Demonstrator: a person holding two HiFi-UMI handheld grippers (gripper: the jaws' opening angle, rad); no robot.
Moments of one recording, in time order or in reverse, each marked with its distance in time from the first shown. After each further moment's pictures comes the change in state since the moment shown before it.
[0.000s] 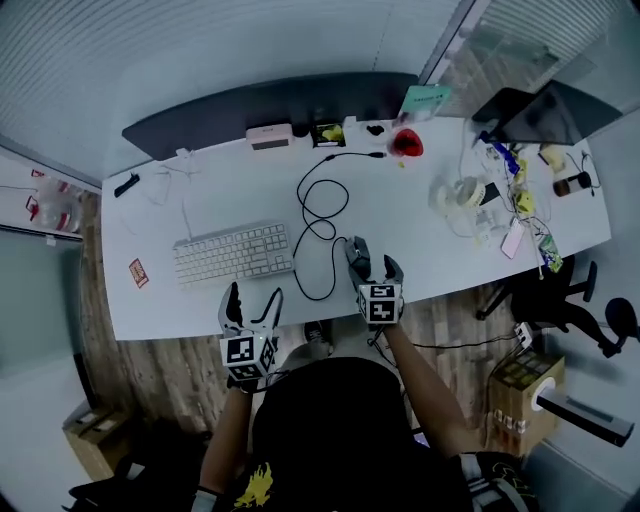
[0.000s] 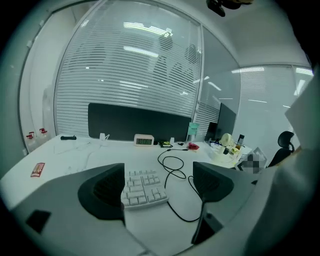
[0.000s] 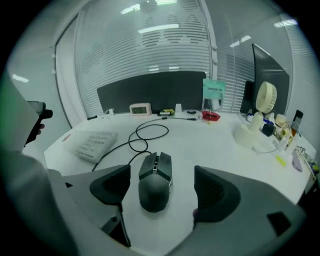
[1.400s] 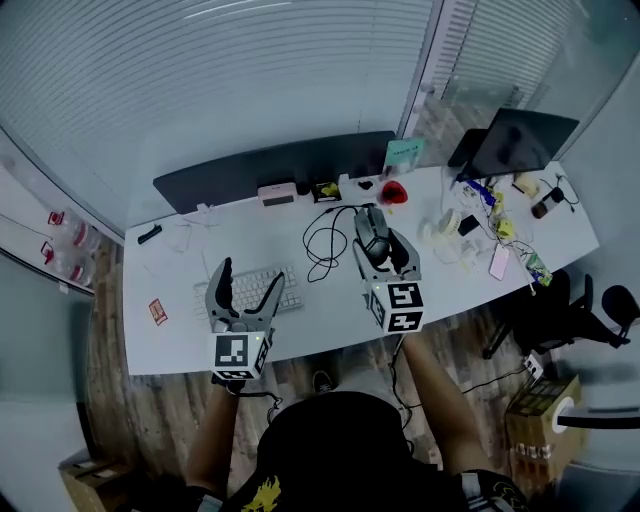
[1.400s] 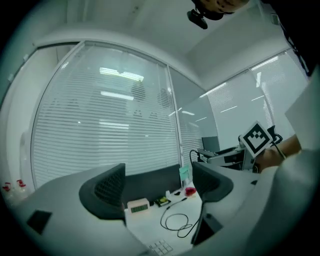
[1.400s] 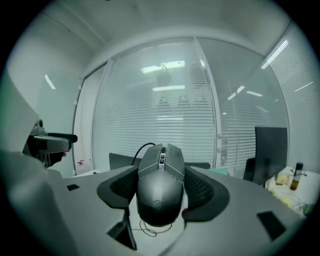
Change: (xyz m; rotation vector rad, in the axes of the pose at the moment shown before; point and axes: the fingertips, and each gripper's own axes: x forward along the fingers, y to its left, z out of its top) left arm -0.081 -0.036 0.200 0.296 -0.454 -0.149; right arm -0.198 0.048 0.245 -0.093 -0.622 0.014
